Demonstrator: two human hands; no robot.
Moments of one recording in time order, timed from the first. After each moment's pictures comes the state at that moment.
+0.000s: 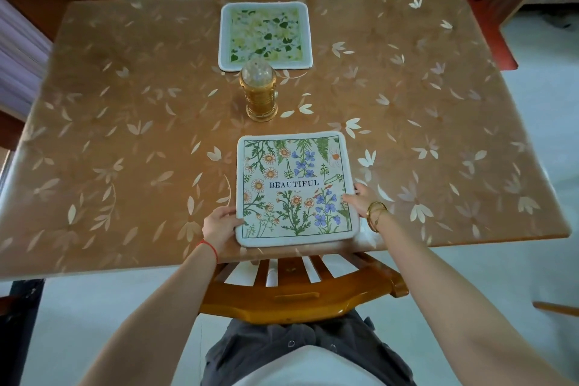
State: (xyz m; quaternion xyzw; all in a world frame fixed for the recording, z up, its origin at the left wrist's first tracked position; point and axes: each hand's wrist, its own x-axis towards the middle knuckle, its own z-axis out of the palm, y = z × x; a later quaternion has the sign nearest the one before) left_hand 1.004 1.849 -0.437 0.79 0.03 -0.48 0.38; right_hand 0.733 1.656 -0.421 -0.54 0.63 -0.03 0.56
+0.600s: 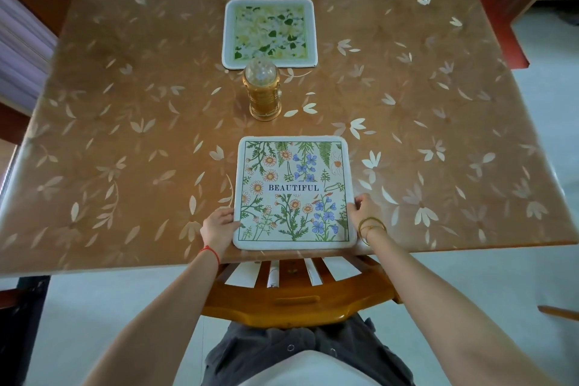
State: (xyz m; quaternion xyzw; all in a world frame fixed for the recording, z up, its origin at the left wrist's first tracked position) left_hand 1.004 1.858 -0.443 0.87 -0.09 -0.38 0.31; right_hand 0.729 1.677 -0.445 -0.61 0.68 0.00 0.40
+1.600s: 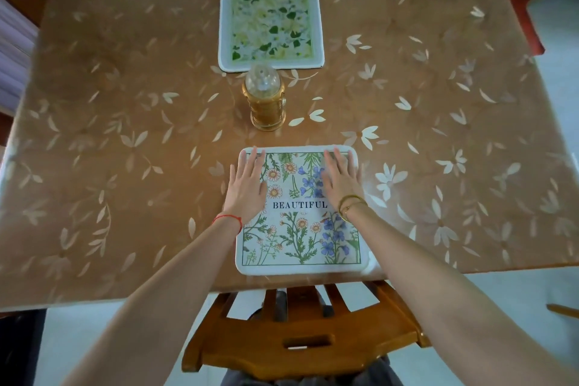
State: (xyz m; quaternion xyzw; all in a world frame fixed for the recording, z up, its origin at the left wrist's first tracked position) left_hand 1.037 1.728 -0.433 0.80 -0.54 -0.24 0.09; right_hand 0.830 1.610 -0.450 -0.82 0.52 0.08 0.24
